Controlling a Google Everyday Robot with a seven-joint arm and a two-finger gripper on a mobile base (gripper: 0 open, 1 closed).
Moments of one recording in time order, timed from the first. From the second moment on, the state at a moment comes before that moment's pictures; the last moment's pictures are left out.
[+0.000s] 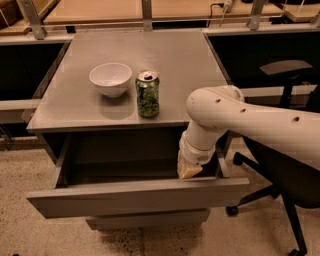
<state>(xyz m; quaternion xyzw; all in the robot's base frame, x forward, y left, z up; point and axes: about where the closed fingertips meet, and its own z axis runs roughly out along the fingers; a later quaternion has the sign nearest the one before) 0.498 -0.077 0.671 -0.79 0.61 0.07 0.07</state>
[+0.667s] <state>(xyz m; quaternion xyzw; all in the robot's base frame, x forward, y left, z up) 0.461 -0.082 0.680 -0.80 0.59 0.10 0.07</state>
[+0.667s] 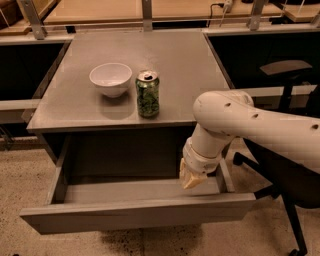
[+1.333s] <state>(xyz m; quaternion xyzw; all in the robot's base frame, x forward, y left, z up) 0.408 -0.086 0.697 -0.82 0.56 0.14 0.06</state>
